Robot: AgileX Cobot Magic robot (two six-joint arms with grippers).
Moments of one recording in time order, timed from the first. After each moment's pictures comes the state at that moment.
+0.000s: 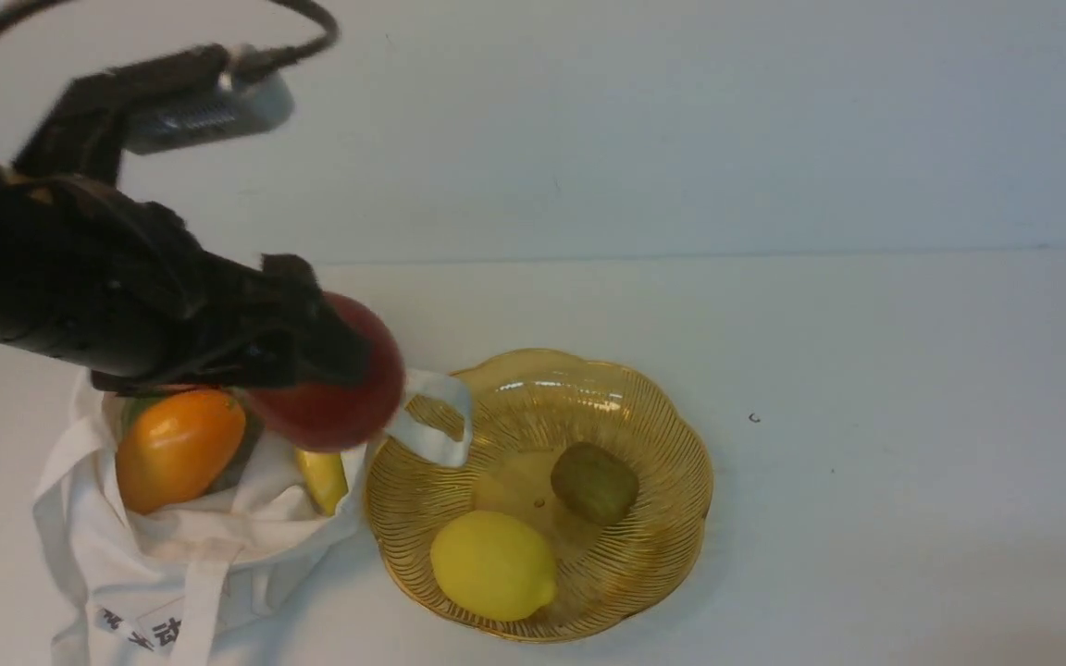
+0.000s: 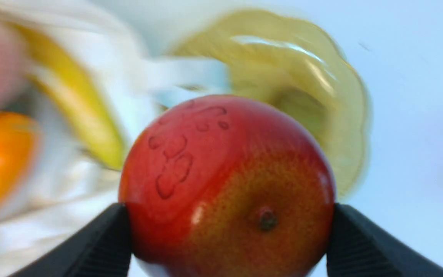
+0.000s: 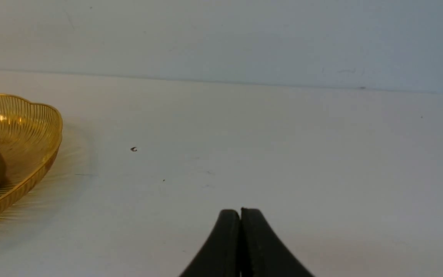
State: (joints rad) right arm 0.04 -0.01 0.03 0.03 0.36 -0.06; left arm -0.26 1.29 -1.13 -0.40 0.95 0.12
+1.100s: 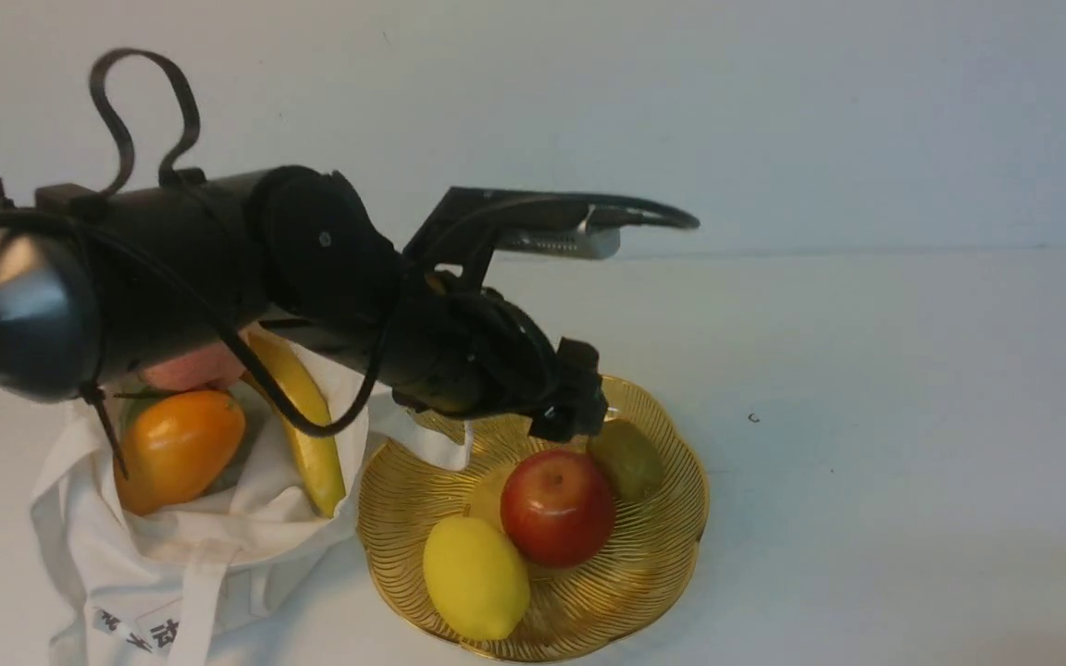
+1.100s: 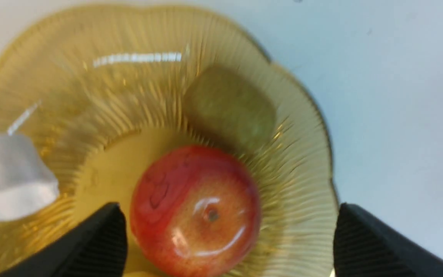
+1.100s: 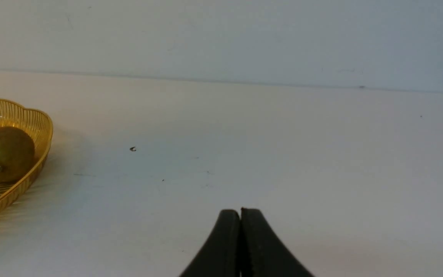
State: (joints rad) right arm 0.04 -0.01 0.03 0.03 0.36 -0.06; left arm -0.52 1.64 -1.21 -0.40 0.62 0.17
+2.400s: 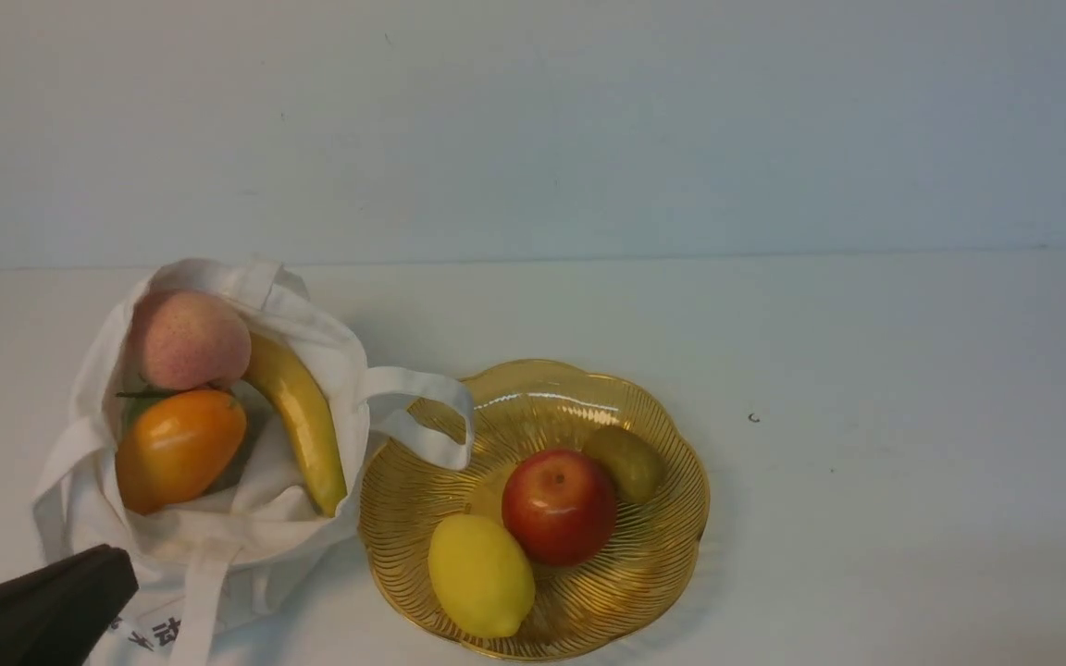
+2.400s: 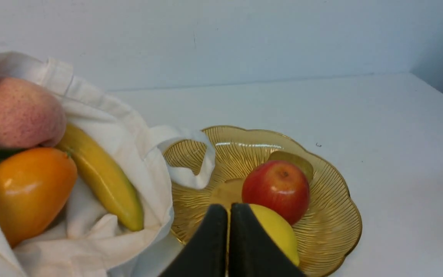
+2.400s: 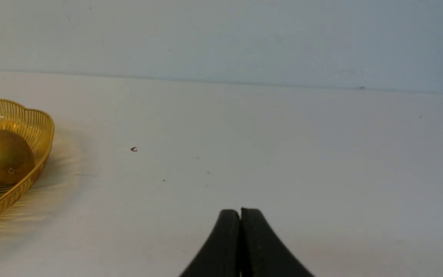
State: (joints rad) right arm 0.04 -0.01 0.03 0.03 0.36 -0.06; left arm -0.52 0.26 -0.29 0.12 0.36 -0.32
